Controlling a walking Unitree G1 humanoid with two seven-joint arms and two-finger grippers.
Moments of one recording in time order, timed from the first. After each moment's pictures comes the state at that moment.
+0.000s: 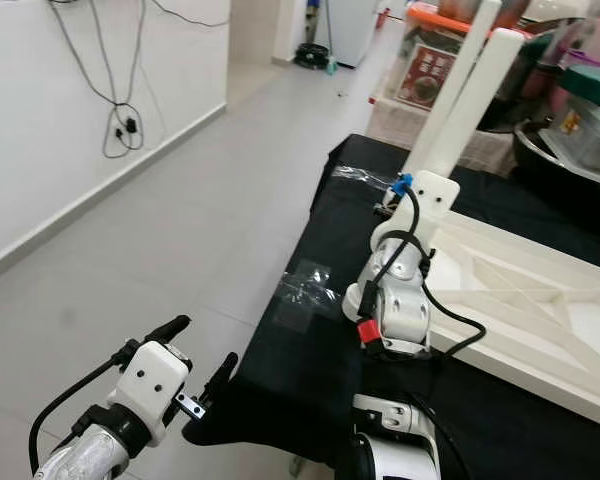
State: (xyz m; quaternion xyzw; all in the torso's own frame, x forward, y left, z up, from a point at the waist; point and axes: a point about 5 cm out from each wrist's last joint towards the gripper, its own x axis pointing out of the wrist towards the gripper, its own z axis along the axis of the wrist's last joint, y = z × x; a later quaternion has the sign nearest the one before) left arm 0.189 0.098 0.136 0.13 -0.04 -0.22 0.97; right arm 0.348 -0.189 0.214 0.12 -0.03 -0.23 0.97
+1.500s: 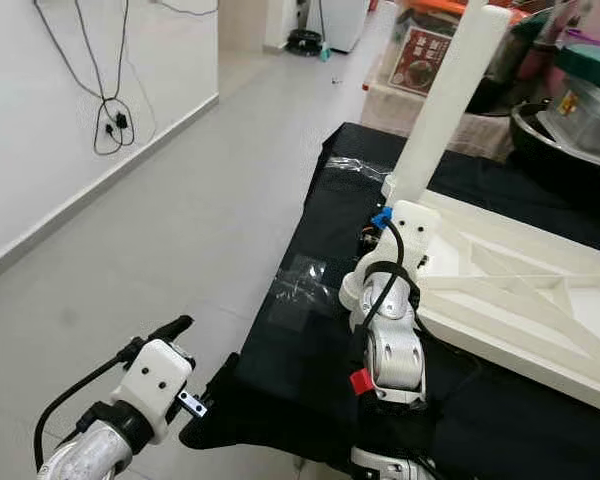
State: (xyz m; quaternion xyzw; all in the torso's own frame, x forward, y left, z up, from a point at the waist) left arm 0.196 0.097 0.133 0.14 -0.03 -0.22 0.96; right arm 0.319 -0.172 0.193 0.06 -0.02 -0.18 0.98
